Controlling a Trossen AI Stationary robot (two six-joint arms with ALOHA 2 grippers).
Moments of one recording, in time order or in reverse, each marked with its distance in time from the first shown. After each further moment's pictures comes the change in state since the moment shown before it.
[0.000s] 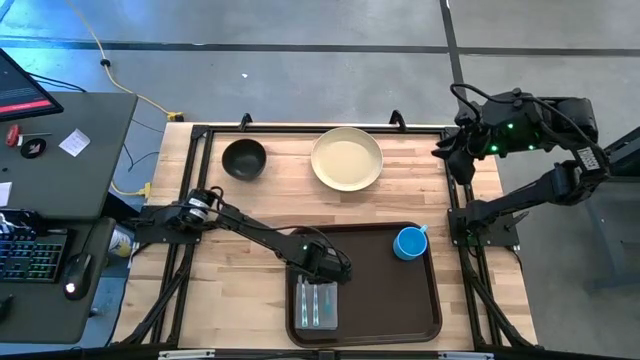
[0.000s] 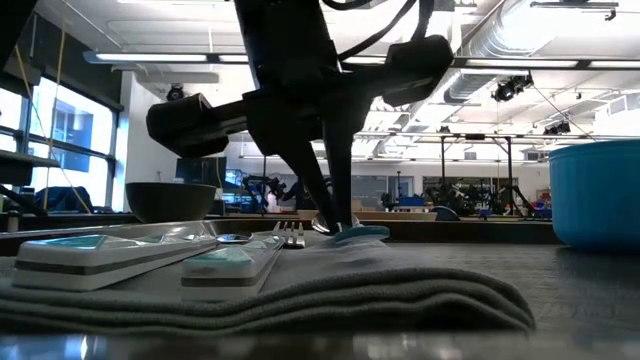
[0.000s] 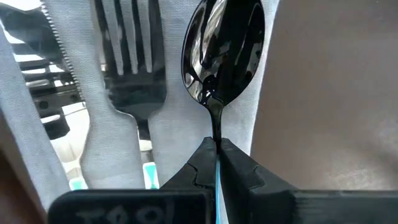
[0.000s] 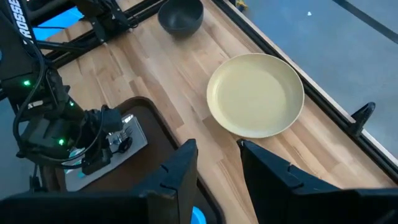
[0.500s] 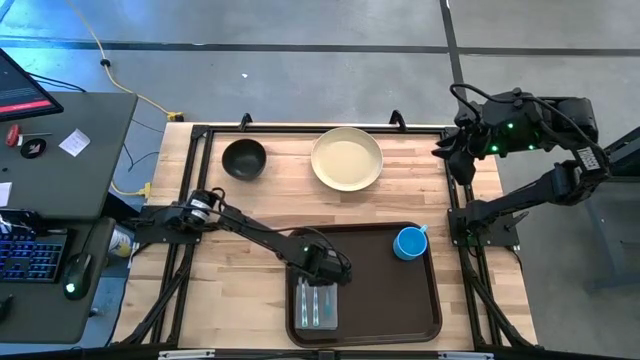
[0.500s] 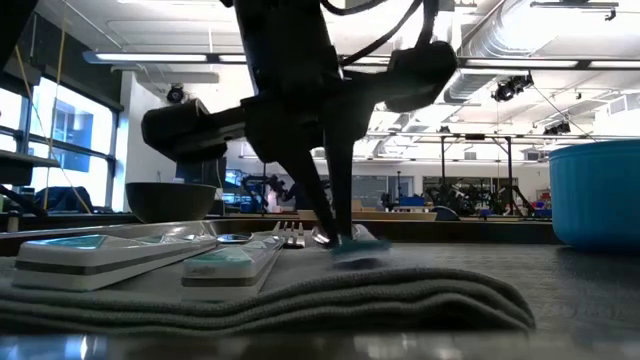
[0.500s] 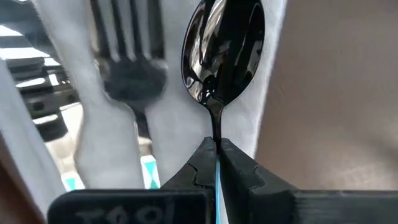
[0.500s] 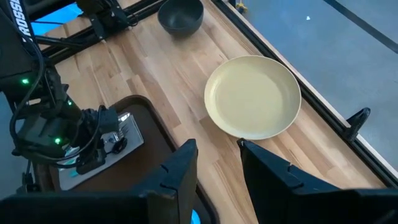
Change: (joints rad) left arm -0.006 0.014 0.000 0.021 0.033 -0.001; right arm 0.000 0.000 0.000 0.000 0.005 -0.033
